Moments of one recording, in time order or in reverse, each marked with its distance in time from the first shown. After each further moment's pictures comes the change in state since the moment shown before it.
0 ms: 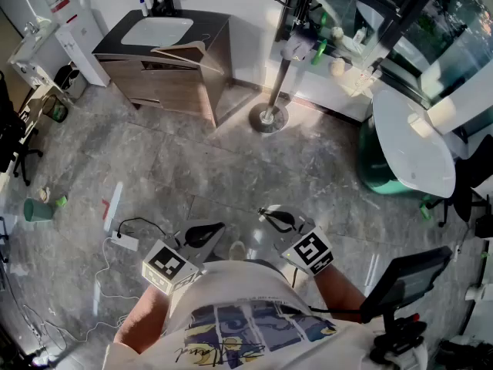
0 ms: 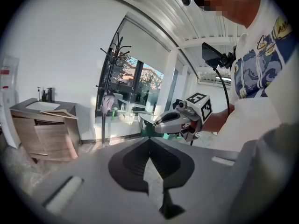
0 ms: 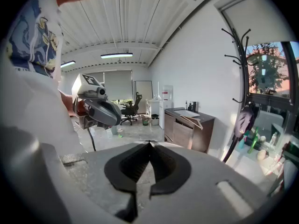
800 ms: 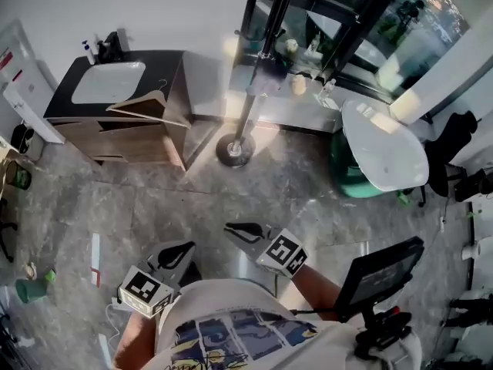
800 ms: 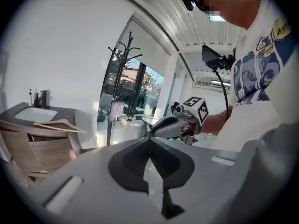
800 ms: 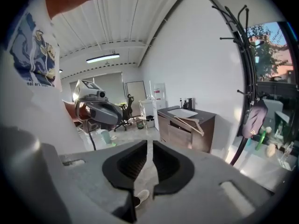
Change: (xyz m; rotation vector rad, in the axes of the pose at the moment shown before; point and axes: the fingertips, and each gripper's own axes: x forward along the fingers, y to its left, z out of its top) left arm 0.014 0.188 0.066 0.012 -0.023 -0.079; right arm 0.145 -0.108 0.054 0.125 0.009 -0.029
